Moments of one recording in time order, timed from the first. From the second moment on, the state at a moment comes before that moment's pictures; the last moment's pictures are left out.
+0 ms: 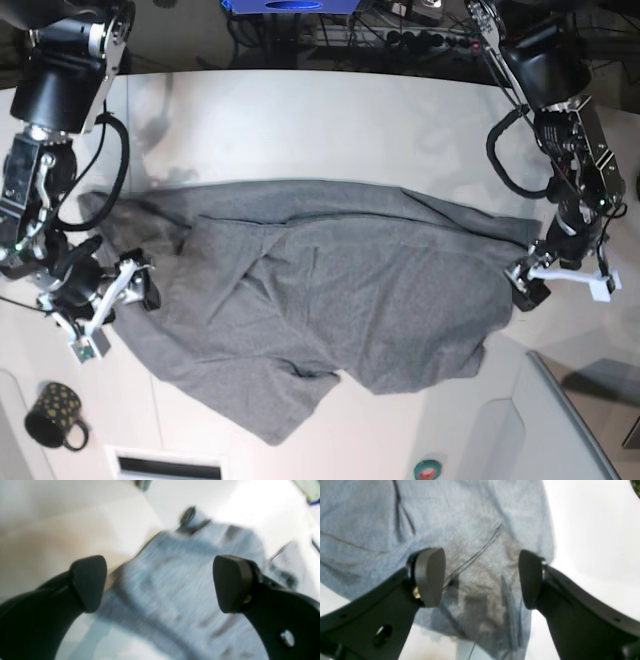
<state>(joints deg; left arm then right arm) -3.7 -10.7 -31.2 76.5 -25.2 -9.0 33.3 8.8 5.0 19.2 84.6 9.4 39.9 -51.8</state>
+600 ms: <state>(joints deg) 3.9 -9.4 -37.2 63.7 -25.1 -9.0 22.1 -7.9 2.9 26.9 96.8 20.1 40.3 -52.2</state>
